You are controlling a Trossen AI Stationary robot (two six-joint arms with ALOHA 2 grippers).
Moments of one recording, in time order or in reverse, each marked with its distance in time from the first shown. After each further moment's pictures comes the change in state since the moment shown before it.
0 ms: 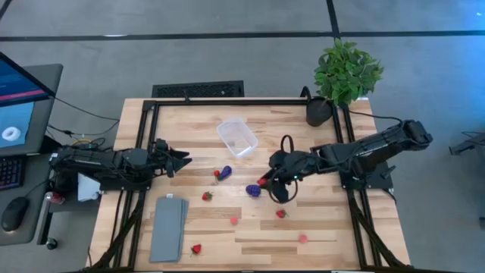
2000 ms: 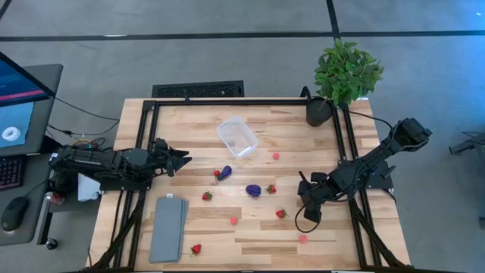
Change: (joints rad) left arm 0.000 0.000 0.000 0.000 -0.023 -0.012; right arm 0.313 0.000 -0.398 -0.303 0.010 0.277
